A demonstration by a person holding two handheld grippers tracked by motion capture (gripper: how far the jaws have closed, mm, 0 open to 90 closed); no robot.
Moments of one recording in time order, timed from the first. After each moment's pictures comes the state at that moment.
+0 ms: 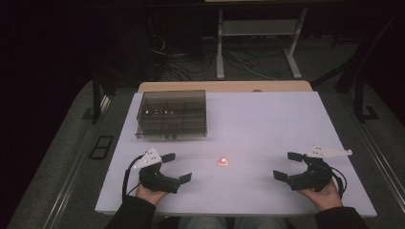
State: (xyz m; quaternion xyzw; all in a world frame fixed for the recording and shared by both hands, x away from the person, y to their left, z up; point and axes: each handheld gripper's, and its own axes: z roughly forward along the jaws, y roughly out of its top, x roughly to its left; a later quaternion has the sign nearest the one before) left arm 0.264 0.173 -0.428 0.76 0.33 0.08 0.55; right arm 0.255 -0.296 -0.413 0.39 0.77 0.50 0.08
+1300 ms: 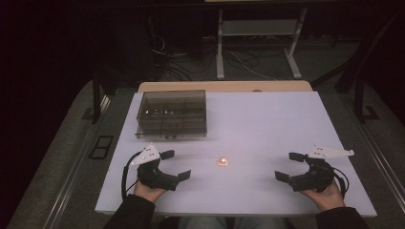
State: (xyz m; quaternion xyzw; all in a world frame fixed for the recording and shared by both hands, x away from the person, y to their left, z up) left arm 0.267 0.173 -0.412 0.76 0.32 0.08 0.55; right arm 0.253 -0.299 -0.411 0.38 0.77 0.50 0.08
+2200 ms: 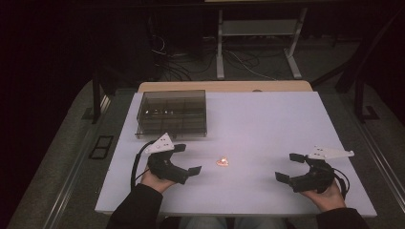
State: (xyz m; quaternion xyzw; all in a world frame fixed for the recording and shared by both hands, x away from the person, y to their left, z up) left arm 0.288 0.143 -0.391 0.80 0.28 0.06 0.52; right arm 0.252 -0.299 -0.412 0.38 0.78 0.49 0.08
